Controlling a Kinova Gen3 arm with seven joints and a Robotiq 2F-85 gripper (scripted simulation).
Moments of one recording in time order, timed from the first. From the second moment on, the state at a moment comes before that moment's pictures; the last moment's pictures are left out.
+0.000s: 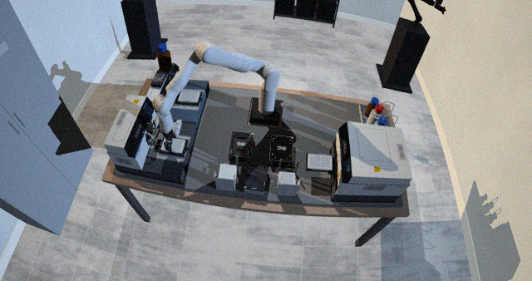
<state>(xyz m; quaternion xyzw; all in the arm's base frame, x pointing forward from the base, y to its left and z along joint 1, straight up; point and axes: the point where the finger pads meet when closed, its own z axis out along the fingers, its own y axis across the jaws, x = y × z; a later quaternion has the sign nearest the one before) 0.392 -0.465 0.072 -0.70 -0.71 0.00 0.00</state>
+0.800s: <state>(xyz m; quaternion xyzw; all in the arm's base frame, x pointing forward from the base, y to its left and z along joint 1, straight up) 0.392 -0.465 0.072 -0.70 -0.71 0.00 0.00</state>
